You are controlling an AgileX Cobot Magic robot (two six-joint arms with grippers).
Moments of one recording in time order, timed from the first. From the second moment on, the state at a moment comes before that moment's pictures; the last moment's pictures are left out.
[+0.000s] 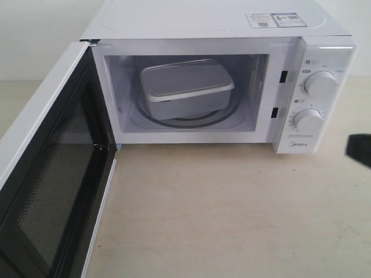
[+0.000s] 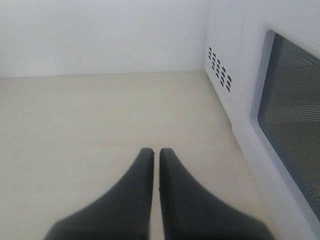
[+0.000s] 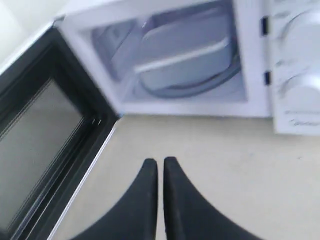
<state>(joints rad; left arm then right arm) 0.02 0.00 0.00 -0.14 0.29 0.17 0.45 0.49 -0.42 0.35 0.38 0.04</state>
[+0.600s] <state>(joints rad) 0.02 0.00 0.00 -0.14 0.29 0.17 -0.08 0.17 -0.10 0.37 0.02 0.03</state>
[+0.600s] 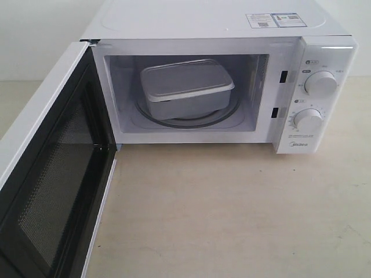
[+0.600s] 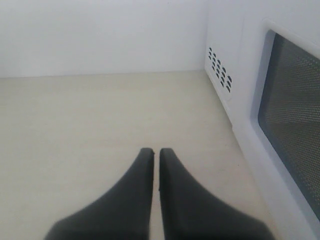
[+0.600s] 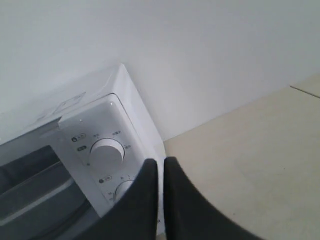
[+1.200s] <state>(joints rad) 0.02 0.00 0.00 -0.14 0.29 0.17 -0.08 0.16 0.00 0.05 0.08 0.48</state>
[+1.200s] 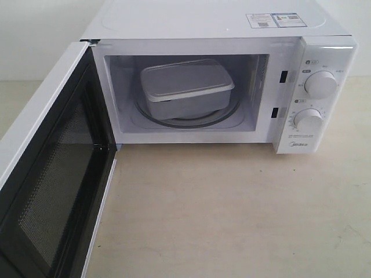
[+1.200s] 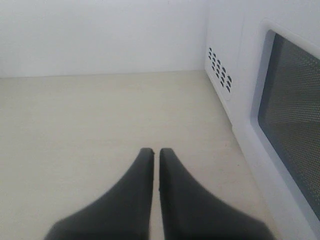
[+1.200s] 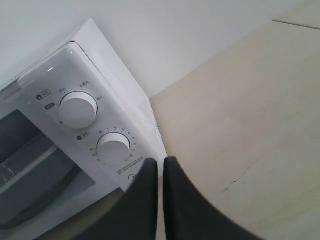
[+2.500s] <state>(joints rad) 0.02 0.00 0.00 -0.14 0.29 0.17 -0.05 0.01 0.00 -0.04 0.35 0.05</state>
